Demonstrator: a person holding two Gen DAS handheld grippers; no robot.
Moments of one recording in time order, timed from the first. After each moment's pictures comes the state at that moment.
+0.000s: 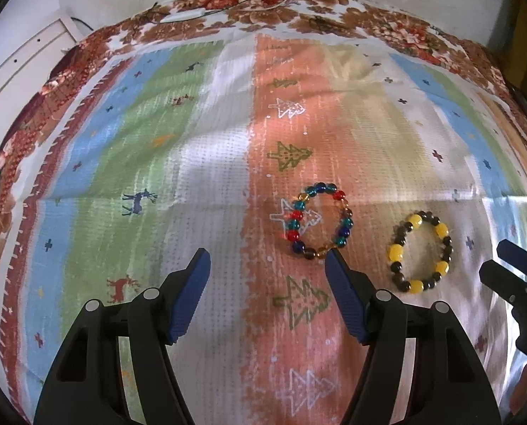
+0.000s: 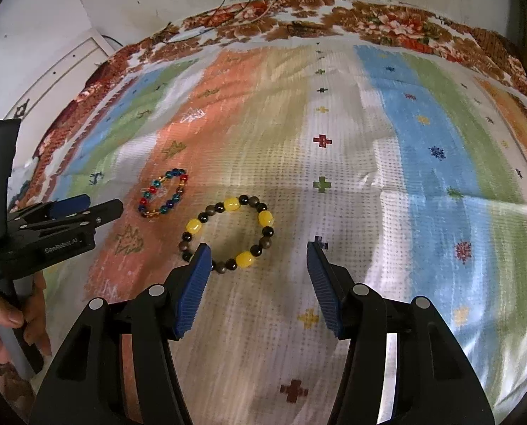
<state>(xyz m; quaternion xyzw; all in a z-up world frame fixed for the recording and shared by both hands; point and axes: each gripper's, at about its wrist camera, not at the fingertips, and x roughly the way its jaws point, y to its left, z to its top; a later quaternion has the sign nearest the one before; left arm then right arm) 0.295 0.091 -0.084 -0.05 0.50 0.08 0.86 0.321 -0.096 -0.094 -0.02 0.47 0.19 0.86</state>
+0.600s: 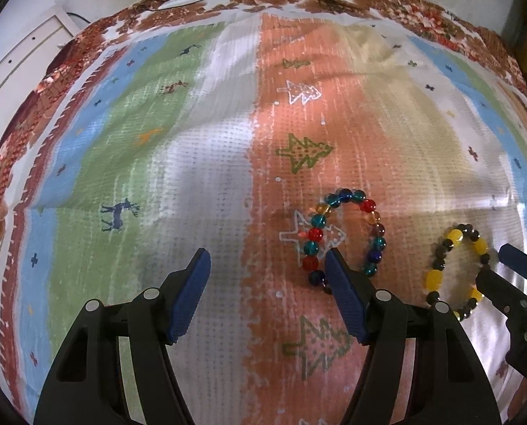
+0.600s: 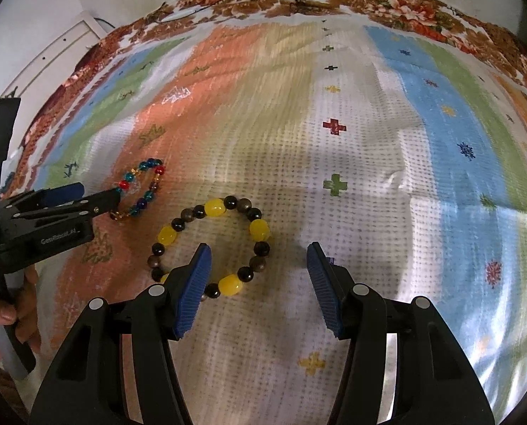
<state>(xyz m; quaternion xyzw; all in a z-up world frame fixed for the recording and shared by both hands) 0.330 0.095 -0.114 -0.03 0.52 0.10 0.85 0.351 -0.082 -0.127 -0.04 0.49 0.18 0.85</state>
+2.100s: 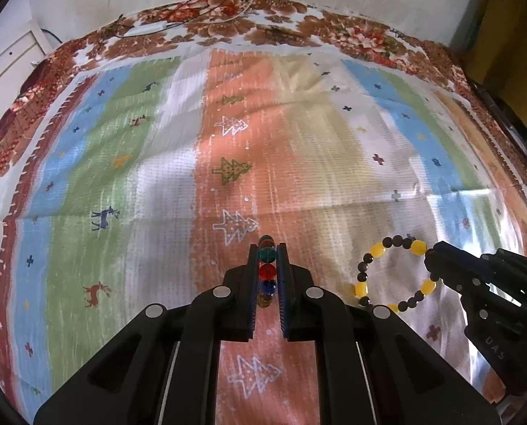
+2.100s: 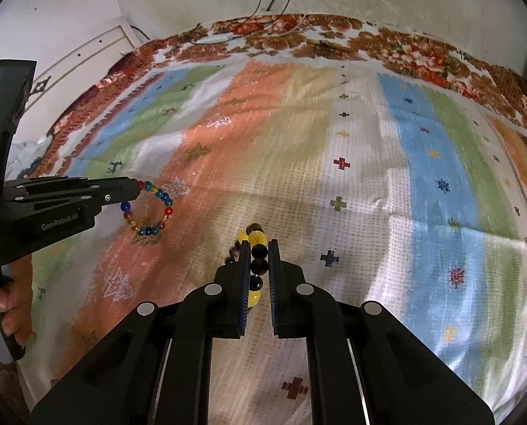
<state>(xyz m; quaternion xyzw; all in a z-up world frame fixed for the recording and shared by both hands) 0.287 0.063 -0.054 -0.06 0.48 0.00 0.87 0.300 -0.087 -0.074 -0.07 0.43 0.22 0.87</state>
